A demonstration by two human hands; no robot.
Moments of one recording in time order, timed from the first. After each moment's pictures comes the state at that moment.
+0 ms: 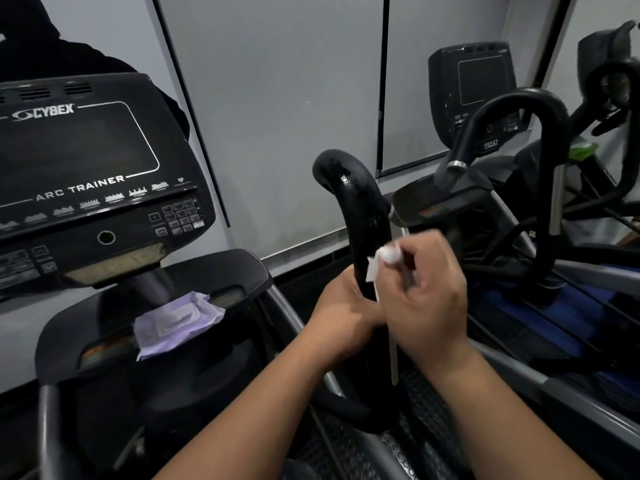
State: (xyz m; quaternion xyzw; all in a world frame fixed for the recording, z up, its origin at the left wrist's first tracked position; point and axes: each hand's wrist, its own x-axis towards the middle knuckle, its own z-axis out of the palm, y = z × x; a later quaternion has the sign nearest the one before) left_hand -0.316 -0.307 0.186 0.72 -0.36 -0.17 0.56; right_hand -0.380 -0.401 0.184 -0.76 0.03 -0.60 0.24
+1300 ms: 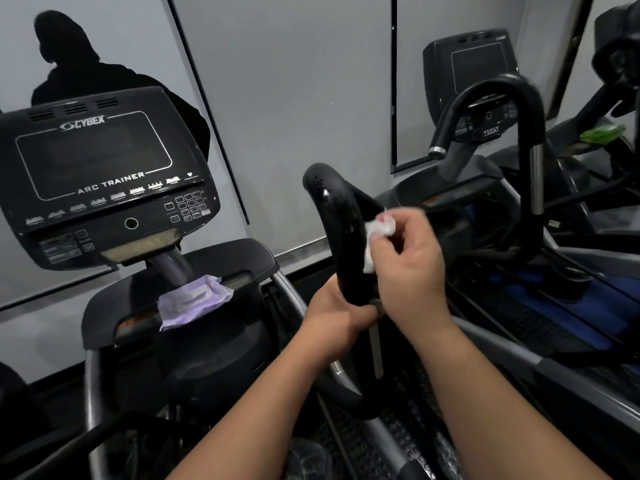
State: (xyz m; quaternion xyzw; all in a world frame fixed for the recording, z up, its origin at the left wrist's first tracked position) left_hand -0.383 -0.321 0.143 0.73 -0.28 -0.14 0.61; right_hand -0.437 -0.414 0.186 -0.66 0.08 -0.48 0.57
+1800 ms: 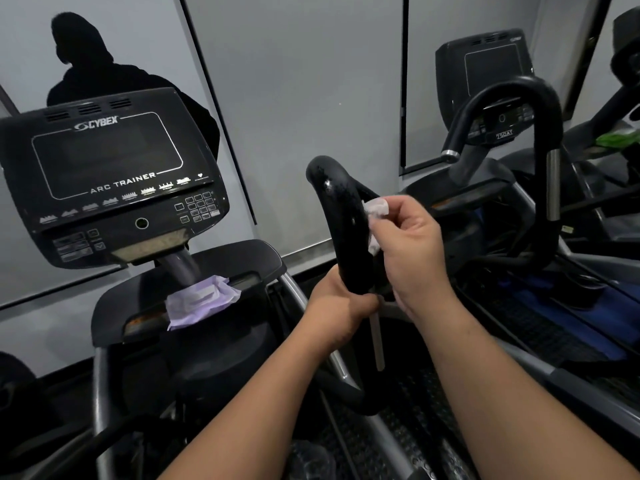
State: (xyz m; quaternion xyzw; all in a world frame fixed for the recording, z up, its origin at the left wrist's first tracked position) left_hand -0.362 -0.321 0.150 0.73 -0.28 -0.14 0.61; right_hand -0.402 -0.424 0.199 -0.59 0.04 -0.42 0.69
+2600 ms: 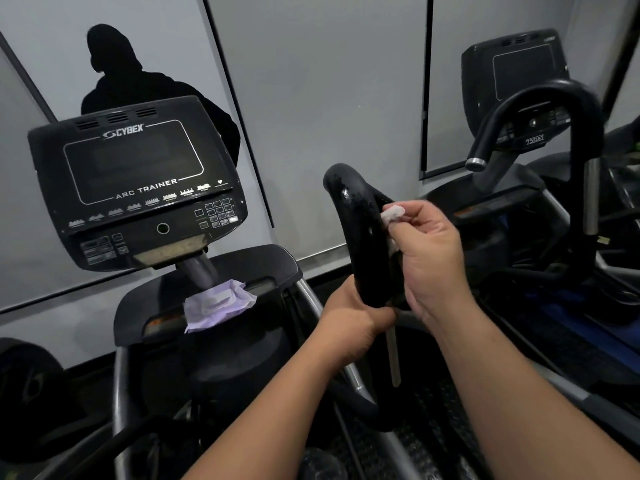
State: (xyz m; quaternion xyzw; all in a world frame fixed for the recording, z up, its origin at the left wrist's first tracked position) left_hand -0.359 -0.318 0.158 0.74 -0.25 -0.13 0.60; right_hand -0.381 -0.427 0.207 -0.52 0.02 -0.39 0.76
